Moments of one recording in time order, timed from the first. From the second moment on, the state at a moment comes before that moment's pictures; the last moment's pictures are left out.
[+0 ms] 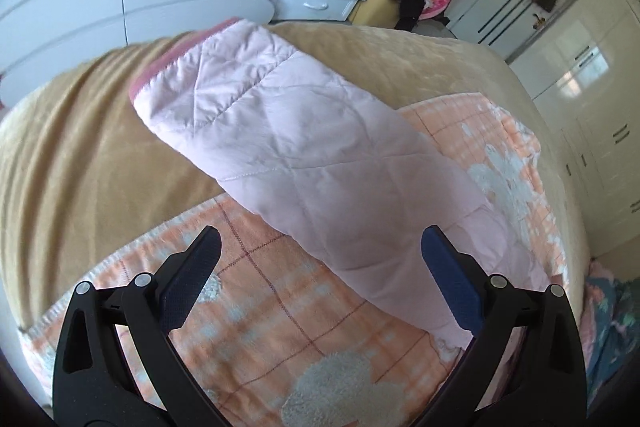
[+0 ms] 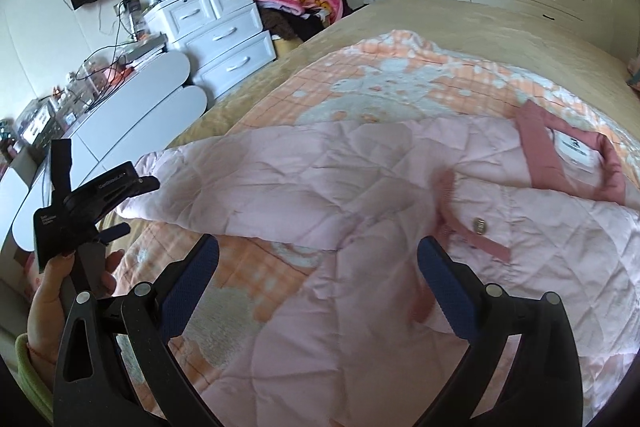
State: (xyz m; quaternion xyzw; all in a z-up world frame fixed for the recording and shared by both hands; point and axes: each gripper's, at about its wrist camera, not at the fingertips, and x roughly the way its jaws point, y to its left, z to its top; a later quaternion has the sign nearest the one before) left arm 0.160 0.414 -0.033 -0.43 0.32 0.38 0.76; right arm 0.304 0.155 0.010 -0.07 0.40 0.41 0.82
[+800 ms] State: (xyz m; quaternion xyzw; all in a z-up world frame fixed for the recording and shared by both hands) left arm 0.158 0.467 -0.076 -0.51 0.26 0.35 0.74; right arm 0.317 0.104 0.008 -0.09 0.41 0.36 0.83
